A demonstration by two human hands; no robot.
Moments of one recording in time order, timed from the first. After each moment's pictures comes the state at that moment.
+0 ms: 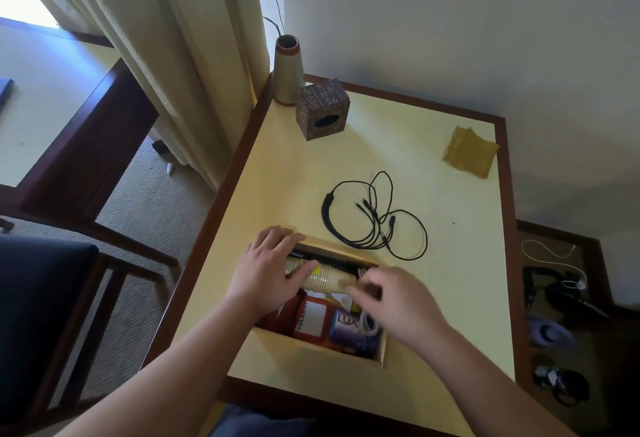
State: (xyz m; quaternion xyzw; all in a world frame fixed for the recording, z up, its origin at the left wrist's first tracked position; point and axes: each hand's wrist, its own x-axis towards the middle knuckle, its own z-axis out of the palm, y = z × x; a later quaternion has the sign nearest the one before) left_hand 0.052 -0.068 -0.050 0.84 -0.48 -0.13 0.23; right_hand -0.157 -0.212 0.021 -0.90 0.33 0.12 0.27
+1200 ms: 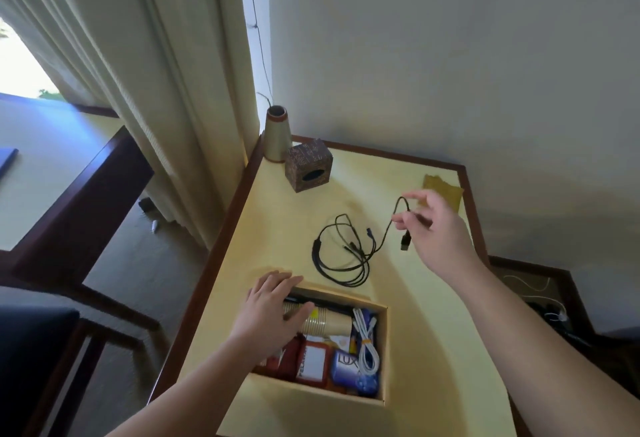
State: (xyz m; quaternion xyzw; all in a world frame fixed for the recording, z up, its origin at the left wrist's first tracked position) left_hand 0.058 -0.068 -0.023 0.83 -0.47 -0.23 0.20; right_hand -0.126 -0.298 0.125 -0.79 0.44 -0.20 0.38
